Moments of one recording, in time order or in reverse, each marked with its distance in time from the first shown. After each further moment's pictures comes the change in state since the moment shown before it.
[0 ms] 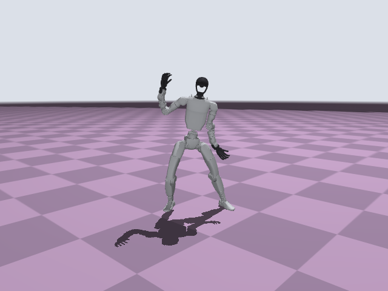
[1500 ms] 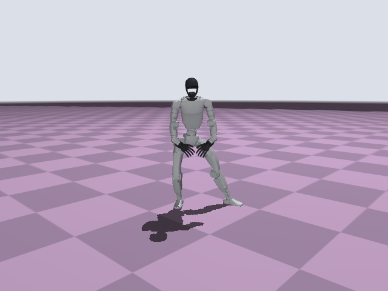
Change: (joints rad) left arm -0.588 0.256 -1.281 0.042 2.424 -0.396 0.831; right arm -0.375 0.602 1.576 1.506 -1.945 -0.039 -0.485; waist 0.019 0.227 0.365; left_leg -0.179 0.073 0.240 -0.069 0.201 0.200; right_leg -0.090 0.139 -0.028 0.063 -0.068 -0.200
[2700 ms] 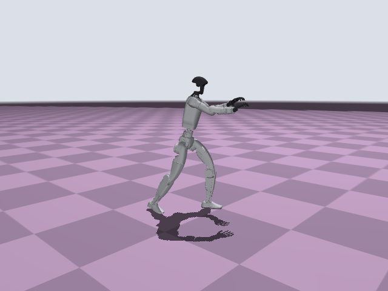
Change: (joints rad) left arm -0.443 0.736 0.179 -0.635 -0.652 0.056 -0.208; right arm -1.014 -0.133 -0.051 -0.115 0.243 0.080 0.221; waist 0.483 -0.223 -0.227; left_leg -0.337 -0.464 -0.375 0.646 -0.424 -0.001; right_leg 0.754 0.159 0.204 -0.738 0.156 0.234
